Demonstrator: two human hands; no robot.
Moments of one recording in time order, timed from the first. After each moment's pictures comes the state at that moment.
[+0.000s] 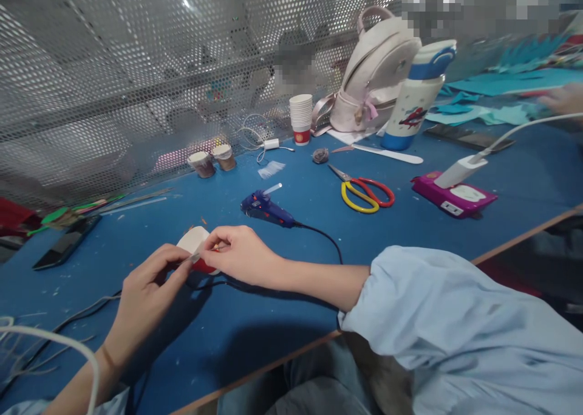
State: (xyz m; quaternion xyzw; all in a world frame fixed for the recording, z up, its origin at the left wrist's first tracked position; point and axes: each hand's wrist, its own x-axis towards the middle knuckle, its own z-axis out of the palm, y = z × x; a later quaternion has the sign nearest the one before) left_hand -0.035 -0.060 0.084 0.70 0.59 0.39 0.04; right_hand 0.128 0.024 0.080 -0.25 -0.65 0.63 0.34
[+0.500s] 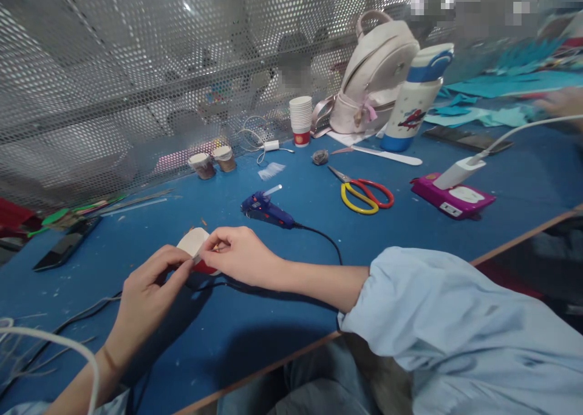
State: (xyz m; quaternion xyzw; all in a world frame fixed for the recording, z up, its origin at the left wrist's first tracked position) left_hand -0.034 -0.060 0.085 0.71 0.59 0.39 0.03; right_hand 0.128 0.024 0.079 -0.25 -0.66 0.62 0.33
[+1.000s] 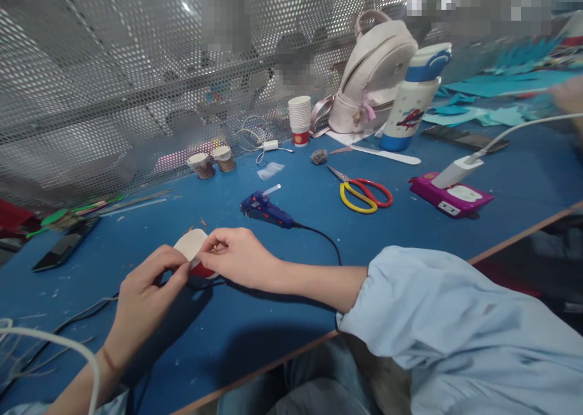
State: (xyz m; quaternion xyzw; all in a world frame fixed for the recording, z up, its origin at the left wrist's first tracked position) left_hand -0.032 -0.061 0.087 0.71 0.58 0.40 0.02; right_hand 0.130 0.020 0.082 -0.27 -0.67 0.60 0.33
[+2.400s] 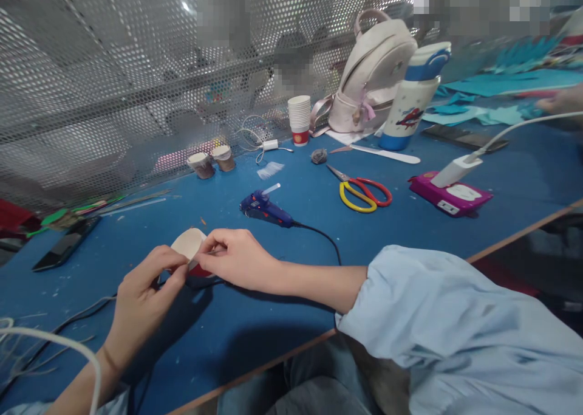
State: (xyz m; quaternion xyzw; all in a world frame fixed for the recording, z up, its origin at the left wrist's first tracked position) left_hand -0.031 -0.062 0.089 0.71 0.57 0.41 0.00; right_hand 0.131 0.018 0.081 -0.27 -0.69 0.58 0.33
